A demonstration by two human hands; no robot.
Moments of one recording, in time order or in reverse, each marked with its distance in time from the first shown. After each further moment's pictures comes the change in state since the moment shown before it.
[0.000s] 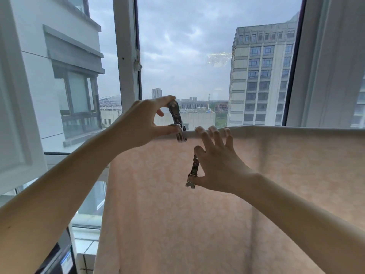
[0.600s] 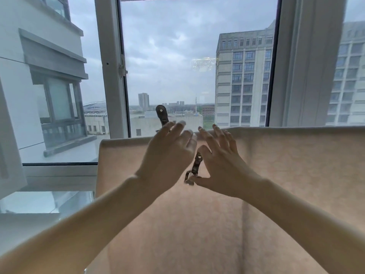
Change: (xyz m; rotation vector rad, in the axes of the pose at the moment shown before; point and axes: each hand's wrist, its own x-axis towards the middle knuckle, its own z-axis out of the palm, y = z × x) left_hand -0.023 0.048 0.071 0.664 0.230 0.430; right_hand -0.023 0.020 -0.002 0.044 0.035 0.089
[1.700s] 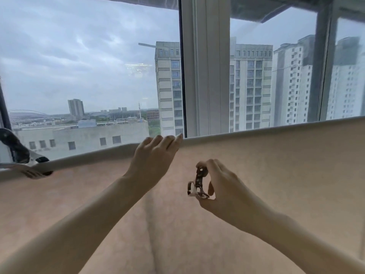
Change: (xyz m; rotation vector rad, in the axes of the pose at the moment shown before) left_hand 0.150 0.144 0.084 -0.349 0.239 0.027; right_hand -0.157 0.145 -0.047 0.450 -0.026 0.433
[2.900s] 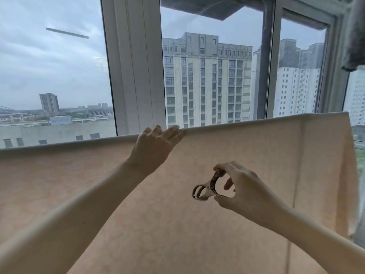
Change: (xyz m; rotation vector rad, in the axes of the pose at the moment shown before) left_hand 0.183 0.213 0.097 0.022 -0.148 0.119; right_hand -0.090 0.259 -0.159 -0.111 0.022 0.194
